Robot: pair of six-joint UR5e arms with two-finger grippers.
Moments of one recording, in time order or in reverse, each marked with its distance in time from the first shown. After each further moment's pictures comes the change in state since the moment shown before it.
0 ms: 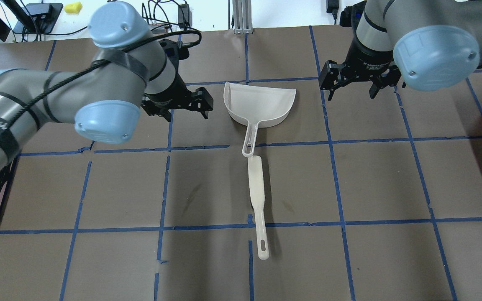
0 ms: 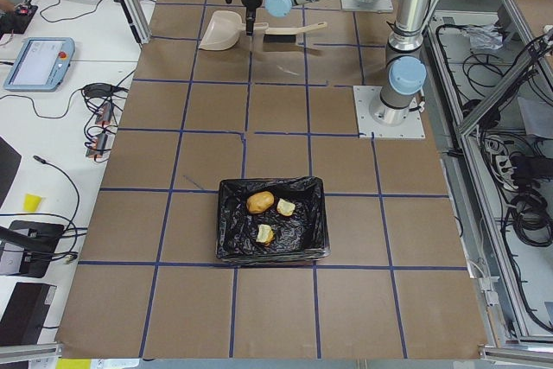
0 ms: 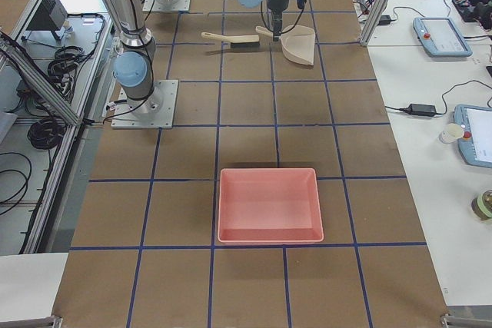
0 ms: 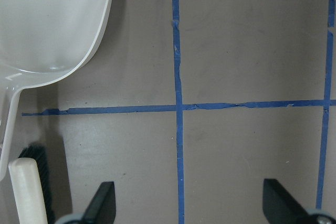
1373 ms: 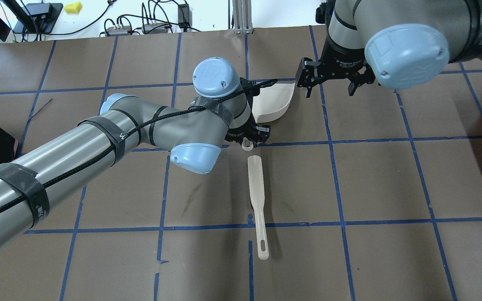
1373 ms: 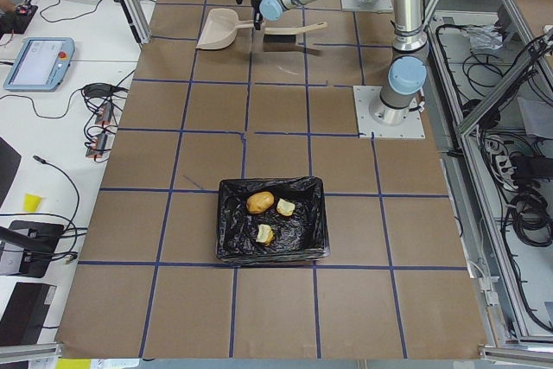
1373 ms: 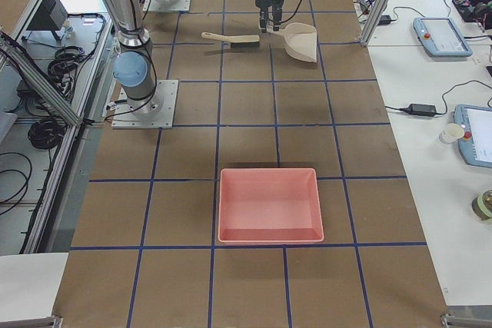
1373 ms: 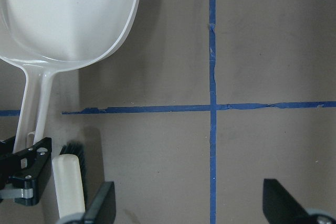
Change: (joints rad) left arm -0.279 -0.271 -0.023 0.349 -0.016 -0.154; right arm 0.063 0.043 -0.055 0.002 -0.002 0.080
